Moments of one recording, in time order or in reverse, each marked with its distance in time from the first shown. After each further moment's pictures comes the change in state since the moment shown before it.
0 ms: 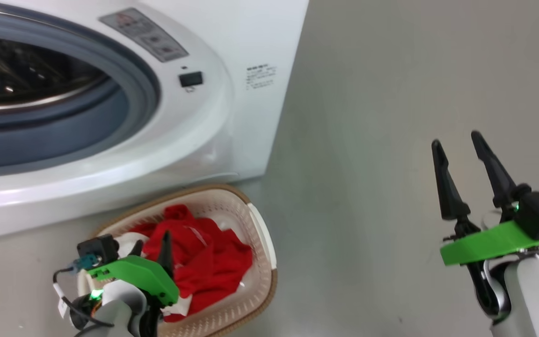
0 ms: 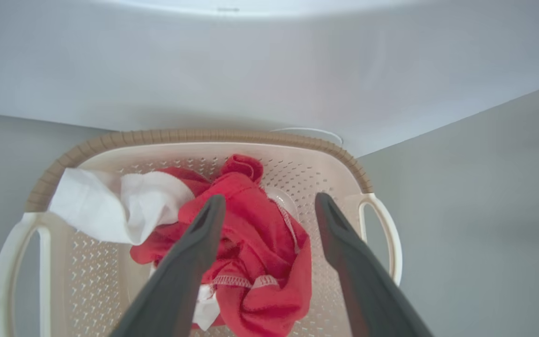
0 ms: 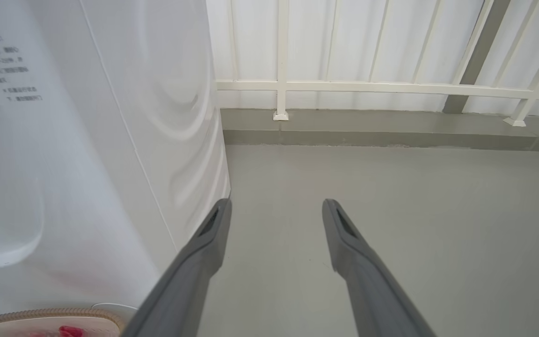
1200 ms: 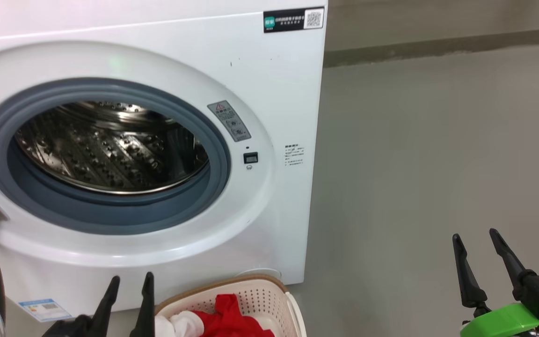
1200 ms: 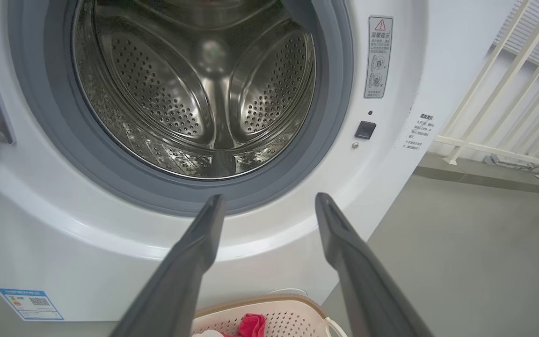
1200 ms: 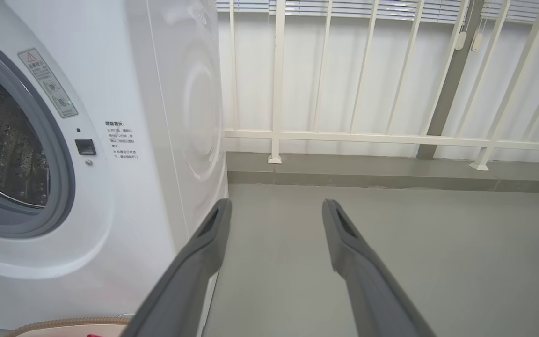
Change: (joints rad) left arm 0.618 0.018 0.320 -0.885 0.415 -0.036 -0.001; right arm 0.301 0.028 -0.111 0.014 -0.094 0.000 0.000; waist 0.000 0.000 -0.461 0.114
